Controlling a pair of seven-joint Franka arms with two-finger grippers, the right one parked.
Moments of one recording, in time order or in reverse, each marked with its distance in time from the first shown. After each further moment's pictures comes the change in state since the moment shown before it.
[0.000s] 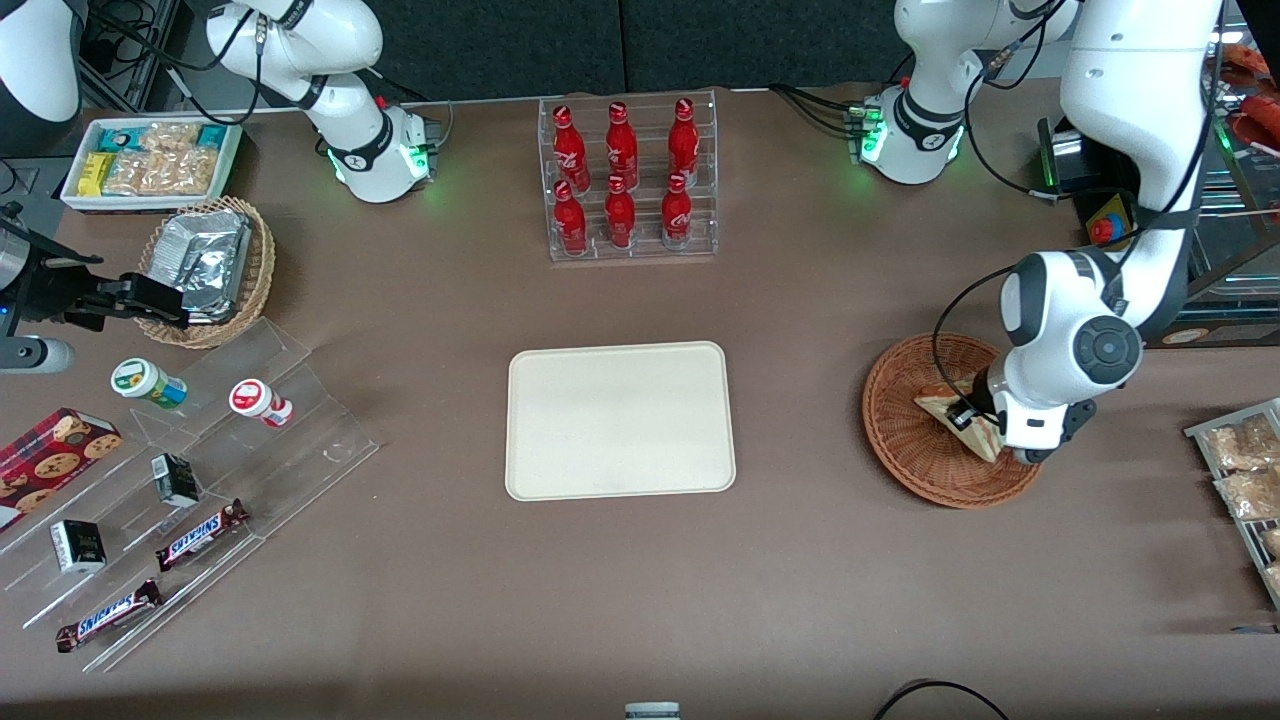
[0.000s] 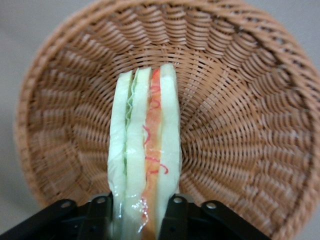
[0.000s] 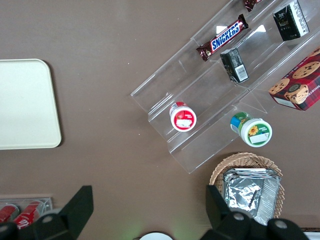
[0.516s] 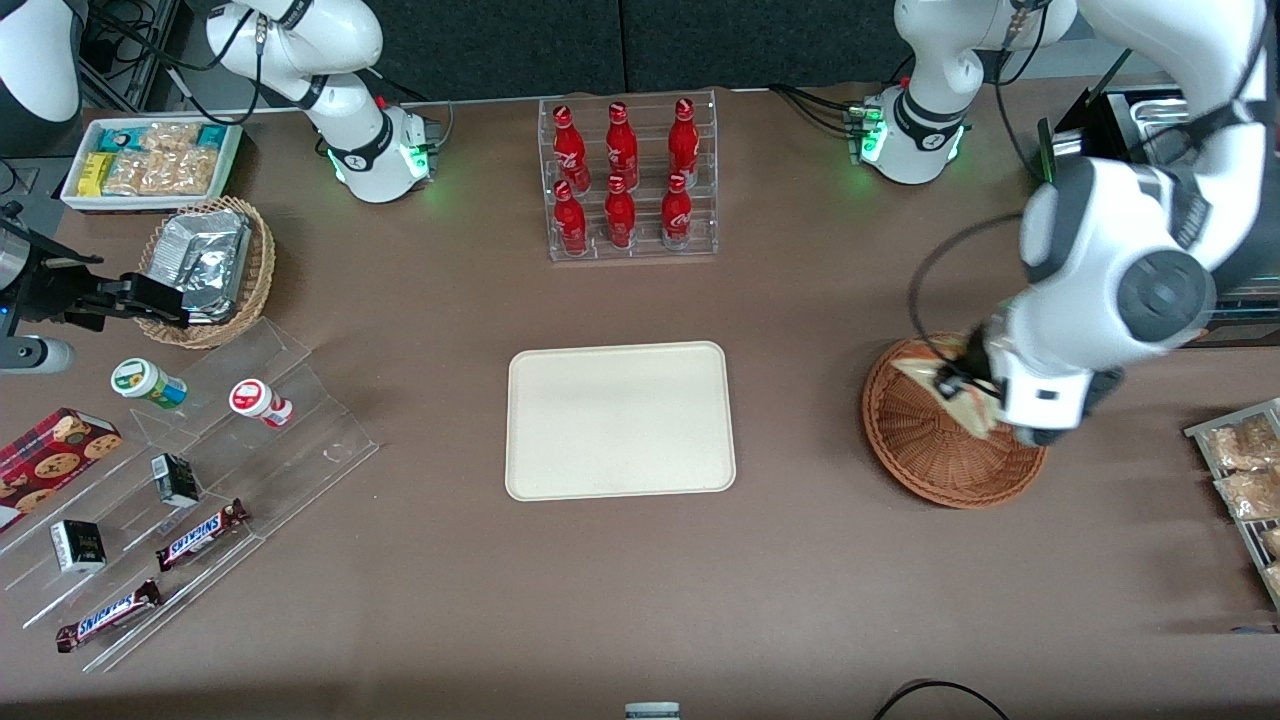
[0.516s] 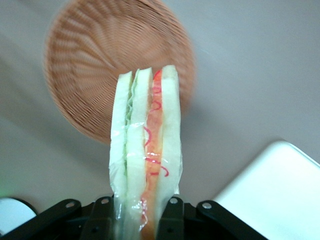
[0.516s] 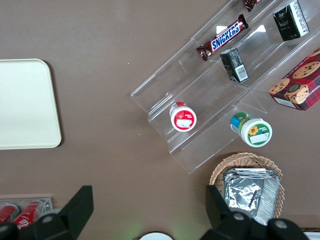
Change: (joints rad) arm -0.096 -0.087 -0.173 0.414 -0.034 -0.495 -0.238
